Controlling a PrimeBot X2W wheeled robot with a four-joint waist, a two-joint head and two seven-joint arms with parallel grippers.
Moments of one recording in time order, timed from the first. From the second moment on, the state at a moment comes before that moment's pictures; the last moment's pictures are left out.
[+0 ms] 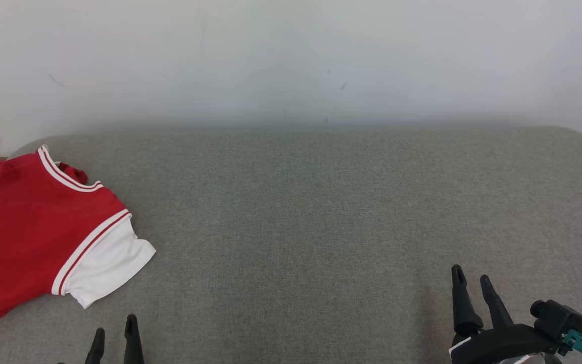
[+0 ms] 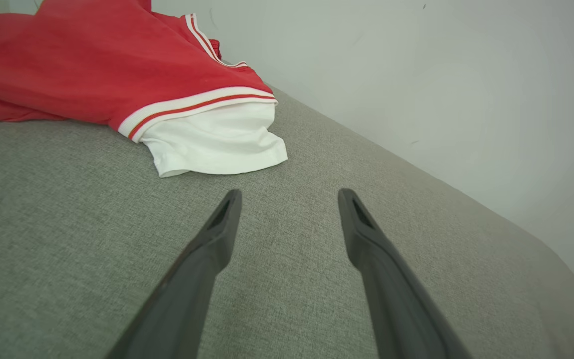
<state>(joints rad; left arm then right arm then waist) 0.00 0.09 -0.05 0.07 -0.56 0.11 -0.14 -0.09 -0.05 0.09 0.22 0.51 0.13 -0.10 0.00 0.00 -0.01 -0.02</state>
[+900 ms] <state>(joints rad) 0.00 0.14 -0.11 0.06 -0.33 0.17 -0.20 -0.11 -0.05 0.14 0.25 0.26 0.13 -0.17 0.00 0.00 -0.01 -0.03</state>
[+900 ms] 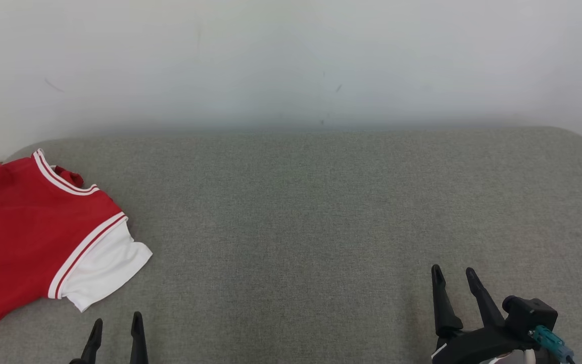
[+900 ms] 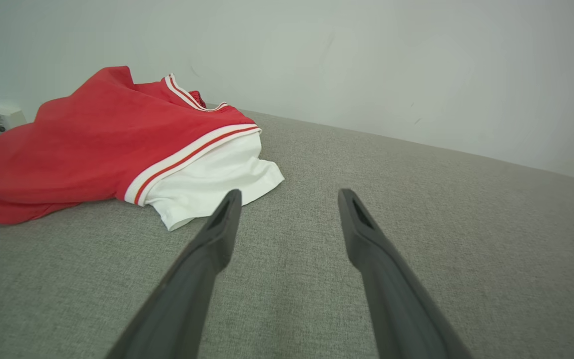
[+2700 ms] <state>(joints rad) 0.02 0.07 0.01 -0.01 -0.14 0.08 -0.26 -0.11 -0.05 0.17 0.25 0.18 0.13 -0.21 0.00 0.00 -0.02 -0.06</state>
